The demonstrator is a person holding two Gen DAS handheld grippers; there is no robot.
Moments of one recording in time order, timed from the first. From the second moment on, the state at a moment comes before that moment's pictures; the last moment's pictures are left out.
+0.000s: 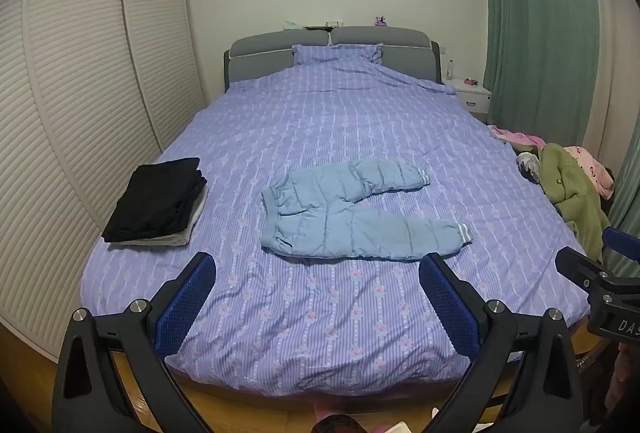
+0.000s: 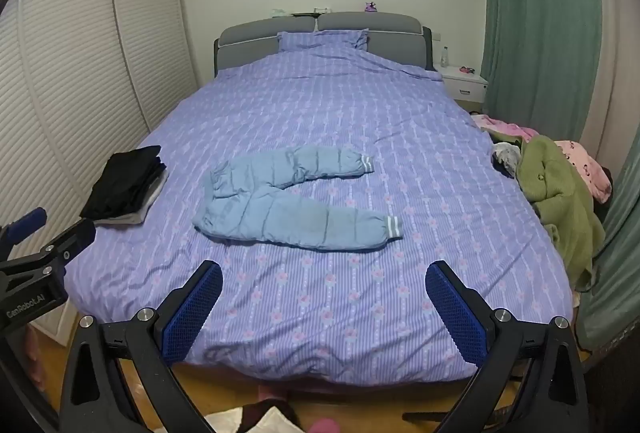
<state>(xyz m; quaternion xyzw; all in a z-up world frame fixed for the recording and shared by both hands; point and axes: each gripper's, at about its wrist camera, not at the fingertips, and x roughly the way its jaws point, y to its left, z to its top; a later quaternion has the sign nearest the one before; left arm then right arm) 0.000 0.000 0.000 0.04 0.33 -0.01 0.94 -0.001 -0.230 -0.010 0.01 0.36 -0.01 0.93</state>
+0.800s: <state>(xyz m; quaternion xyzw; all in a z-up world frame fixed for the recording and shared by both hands) -0.001 0.000 0.010 0.04 0.33 -0.01 0.94 0.000 -0.231 -0.011 0.01 0.36 -0.01 0.93</state>
